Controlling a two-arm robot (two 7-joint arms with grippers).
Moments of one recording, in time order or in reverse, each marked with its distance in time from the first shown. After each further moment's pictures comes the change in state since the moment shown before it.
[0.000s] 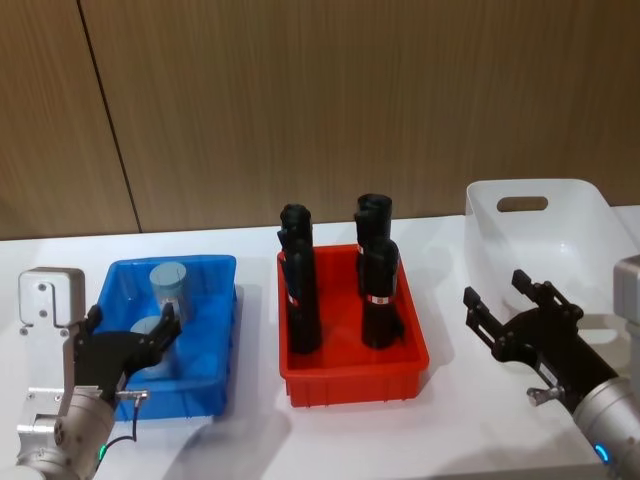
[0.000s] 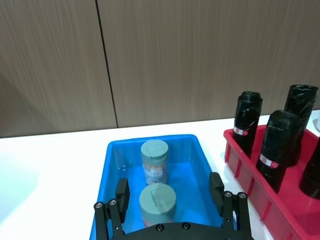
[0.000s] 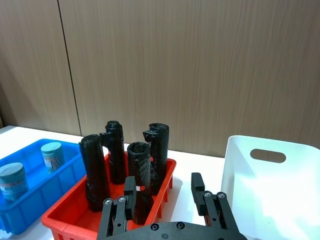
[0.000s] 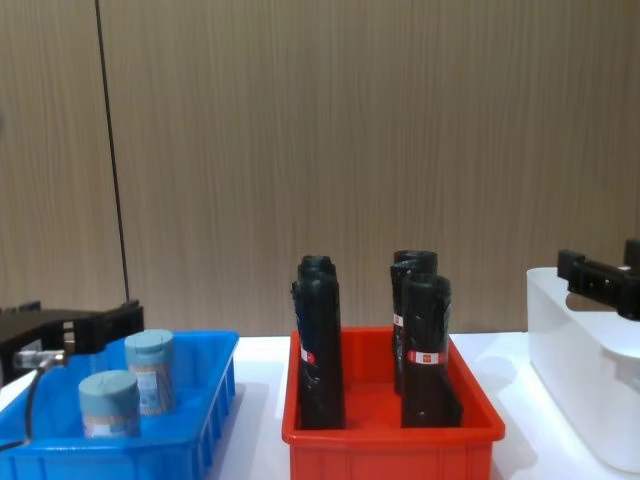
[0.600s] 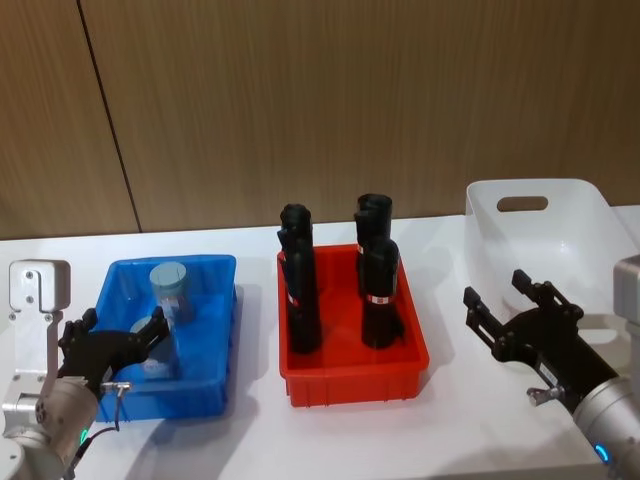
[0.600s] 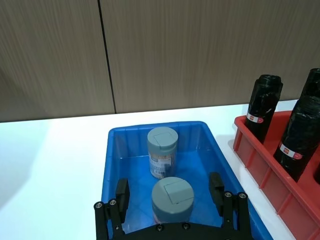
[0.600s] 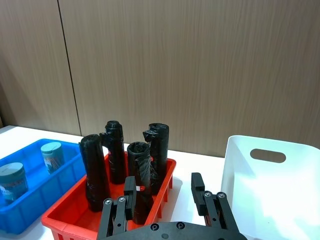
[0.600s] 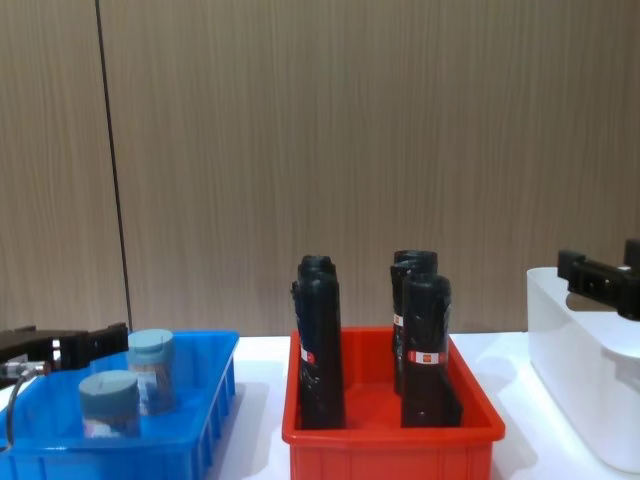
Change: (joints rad) left arm -0.083 -0.009 -0.044 0.152 -0.040 0.042 -0.134; right arm 0.000 0.000 0.000 0.000 0.000 0.000 0.000
